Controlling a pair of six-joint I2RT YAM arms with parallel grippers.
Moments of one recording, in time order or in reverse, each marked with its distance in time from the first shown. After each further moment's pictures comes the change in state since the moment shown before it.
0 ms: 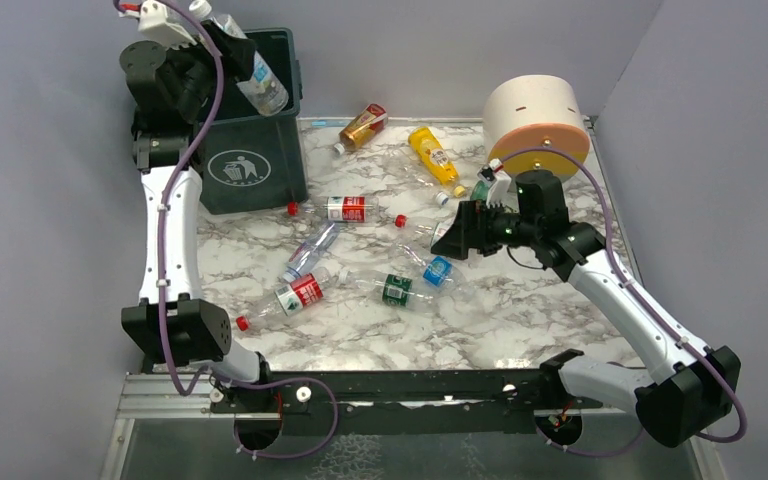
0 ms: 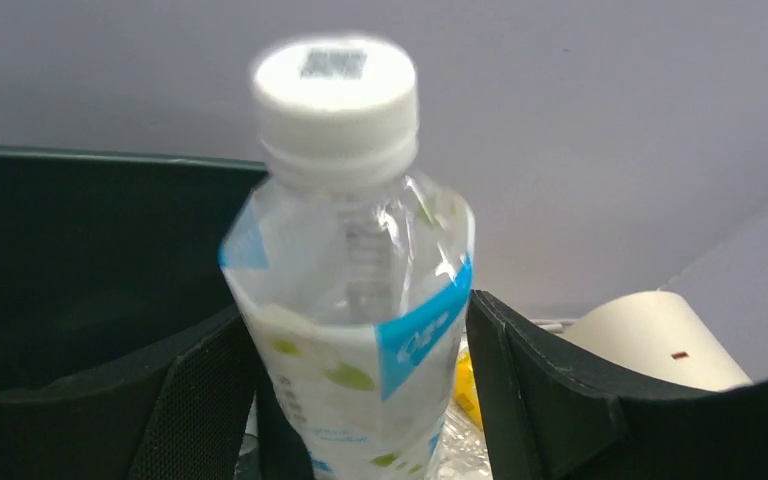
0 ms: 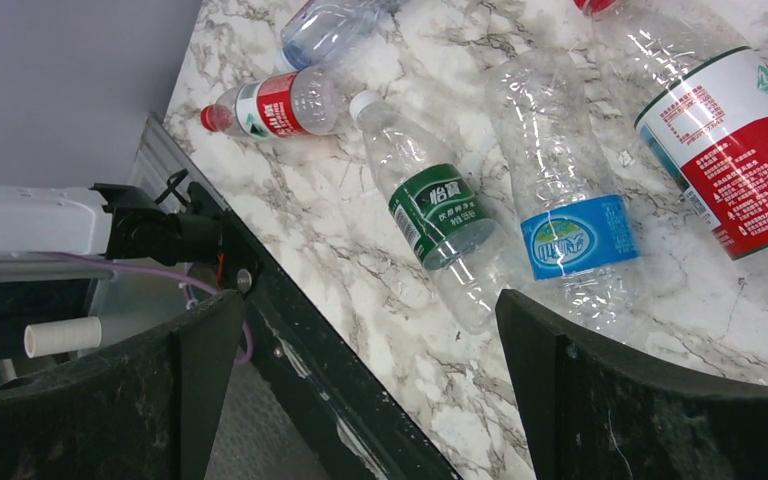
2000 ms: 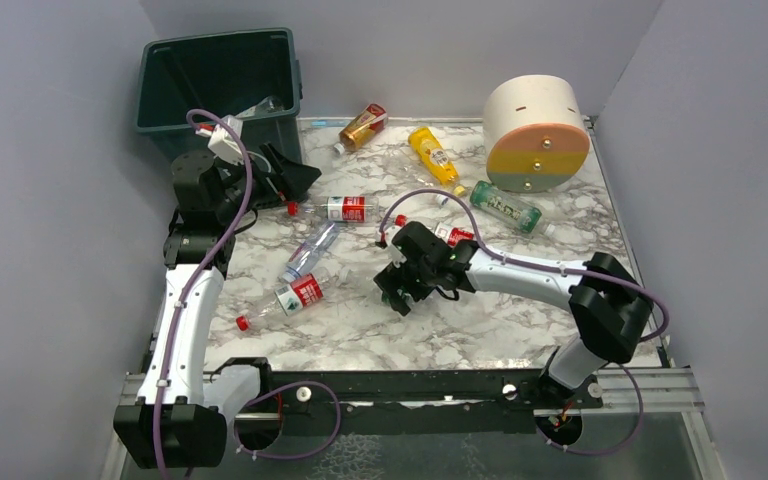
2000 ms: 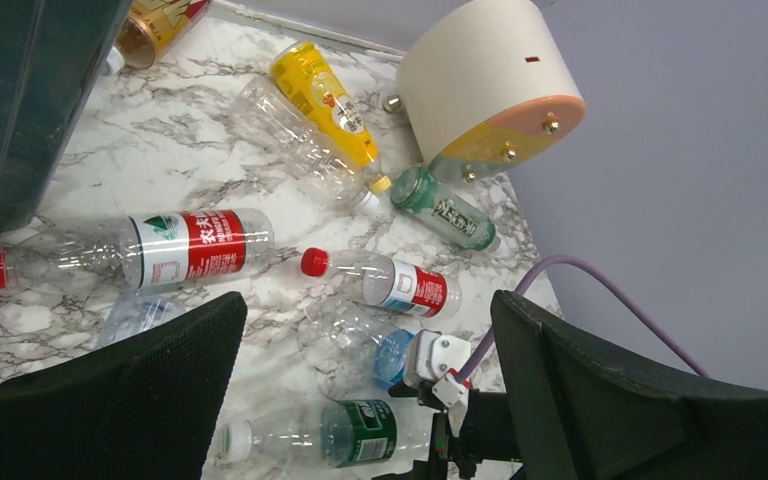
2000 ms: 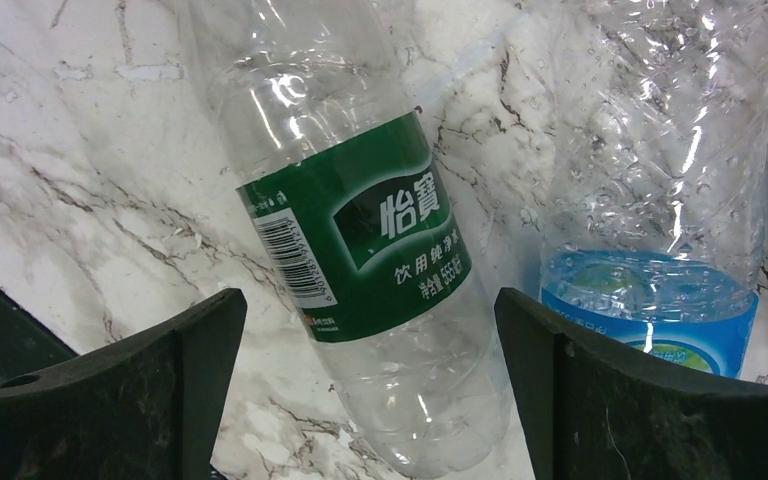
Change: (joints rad) left arm -0.101 -0.486 -0.719 -0.095 0.261 -0.173; right arm 0.511 0.494 0.032 0.071 0.552 -0.280
